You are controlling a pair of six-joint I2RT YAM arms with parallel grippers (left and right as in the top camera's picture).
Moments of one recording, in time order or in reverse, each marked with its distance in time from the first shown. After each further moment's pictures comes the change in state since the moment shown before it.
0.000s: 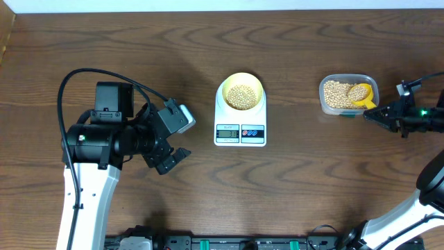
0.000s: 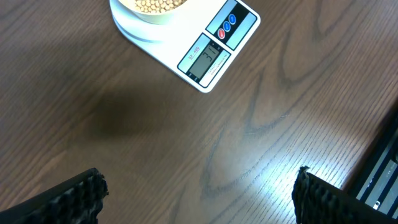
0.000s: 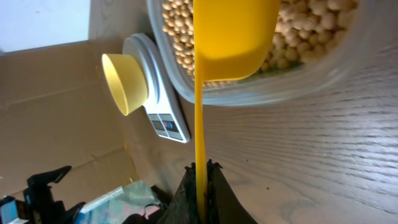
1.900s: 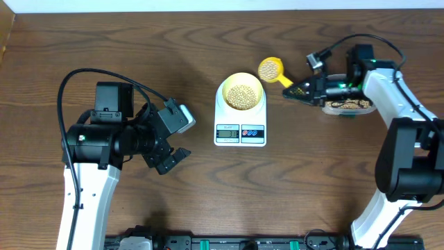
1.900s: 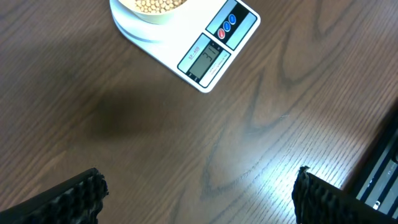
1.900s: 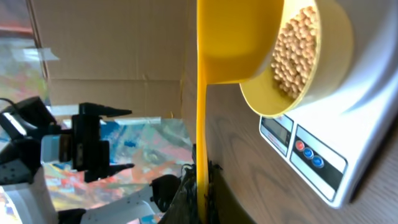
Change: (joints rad) left arm 0.000 0.000 0.000 0.000 0.000 0.000; right arm 0.578 0.000 -0.006 0.384 -0.385 0.247
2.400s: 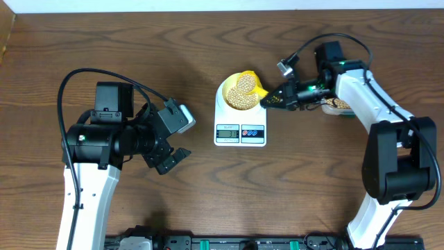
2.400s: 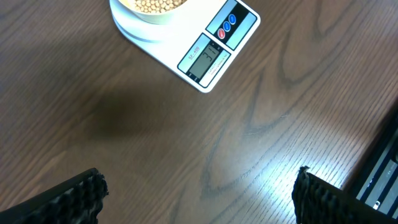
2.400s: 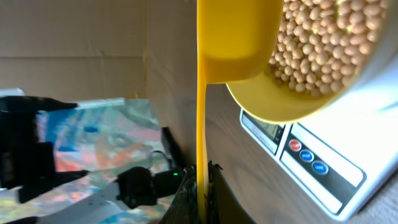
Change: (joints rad) left arm 0.000 0.000 0.000 0.000 0.000 0.000; right arm 0.174 0.000 0.000 0.099 0.188 0.103
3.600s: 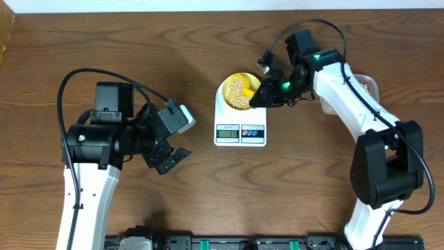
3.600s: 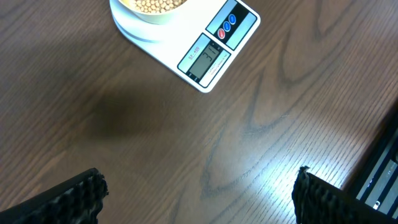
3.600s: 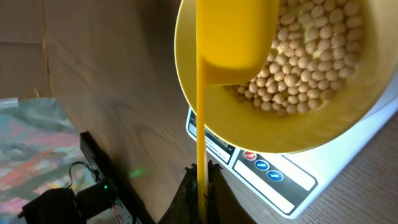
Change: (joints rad) left arm 0.000 0.000 0.000 0.000 0.000 0.000; right arm 0.150 -0.001 0.169 -0.101 0.405 0.035
